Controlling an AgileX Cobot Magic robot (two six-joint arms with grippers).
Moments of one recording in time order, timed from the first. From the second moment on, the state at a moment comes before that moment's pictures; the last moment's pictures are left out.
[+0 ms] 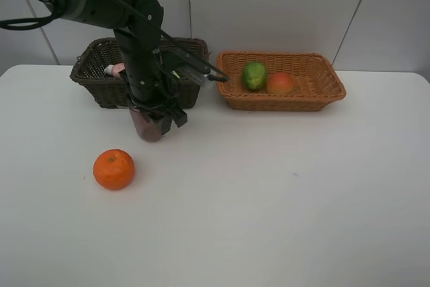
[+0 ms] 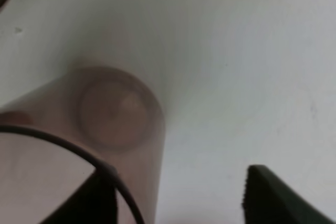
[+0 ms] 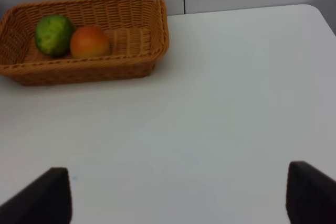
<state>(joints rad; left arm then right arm) -0.54 2.08 -1.43 0.11 0.82 0.13 -0.06 0.00 -0.52 -0.03 1.06 0.06</state>
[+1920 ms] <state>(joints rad) -0.50 1.93 -1.60 0.10 1.06 -0.09 -0.06 0.00 -0.52 -0.03 1.06 0.06</state>
